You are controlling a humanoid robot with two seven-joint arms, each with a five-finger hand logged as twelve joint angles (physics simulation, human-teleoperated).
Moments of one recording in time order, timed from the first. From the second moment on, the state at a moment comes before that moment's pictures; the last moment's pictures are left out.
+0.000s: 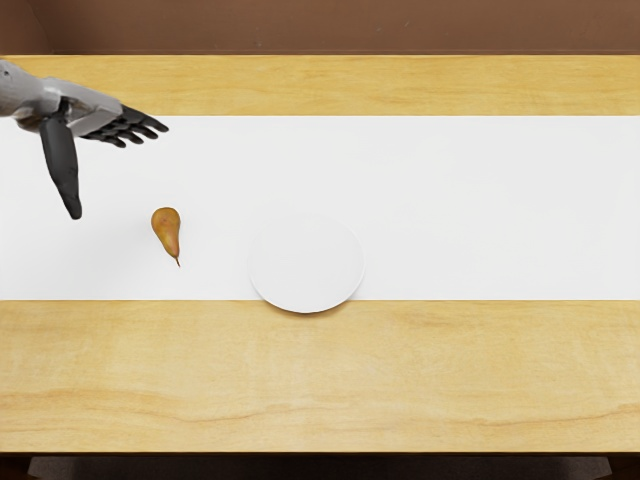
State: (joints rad) left arm -2.00 0.61 1.06 -1.08 0.24 -0.61 -0.27; right arm -0.06 0.00 0.03 0.22 0.05 0.08 0.15
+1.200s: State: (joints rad) left arm -1.99 0.34 1.03 -1.20 0.21 -0.18 0.17; right arm -0.06 0.00 0.03 0.22 0.05 0.08 0.15
